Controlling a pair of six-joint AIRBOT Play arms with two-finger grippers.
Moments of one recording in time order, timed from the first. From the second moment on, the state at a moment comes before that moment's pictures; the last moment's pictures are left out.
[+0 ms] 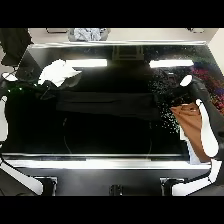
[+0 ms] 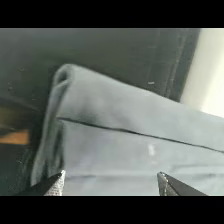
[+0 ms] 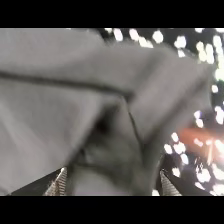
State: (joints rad) left arm 0.30 -1.91 1.81 0.89 -1.33 -1.43; right arm -0.12 -1.73 1.51 -1.20 1.15 1.09
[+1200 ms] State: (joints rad) left arm 0.25 -1.80 1.81 0.88 -1.44 -1.41; right arm -0.28 -1.95 1.51 -0.69 1.26 1.01
